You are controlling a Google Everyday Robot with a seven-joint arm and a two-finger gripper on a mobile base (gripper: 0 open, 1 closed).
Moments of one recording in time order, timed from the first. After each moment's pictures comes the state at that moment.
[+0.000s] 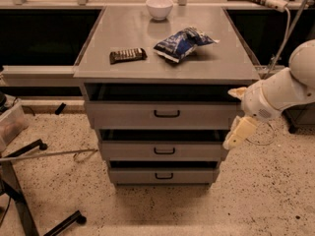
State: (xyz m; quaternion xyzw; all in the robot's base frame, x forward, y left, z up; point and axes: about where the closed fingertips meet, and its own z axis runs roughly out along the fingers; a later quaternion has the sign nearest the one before) arm 0.549 -0.216 0.770 -0.59 0.76 0.09 0.26
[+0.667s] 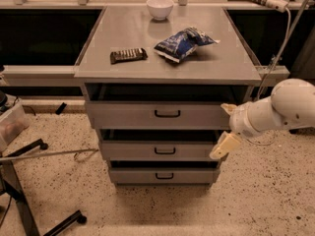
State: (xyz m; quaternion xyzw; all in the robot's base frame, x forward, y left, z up) arm 0.565 -0.203 0.699 -0.56 0.76 0.08 0.31
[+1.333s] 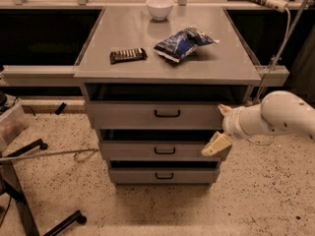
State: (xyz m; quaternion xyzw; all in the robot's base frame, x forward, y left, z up) arm 0.597 -0.197 0.669 -0.53 0.77 0.07 0.35
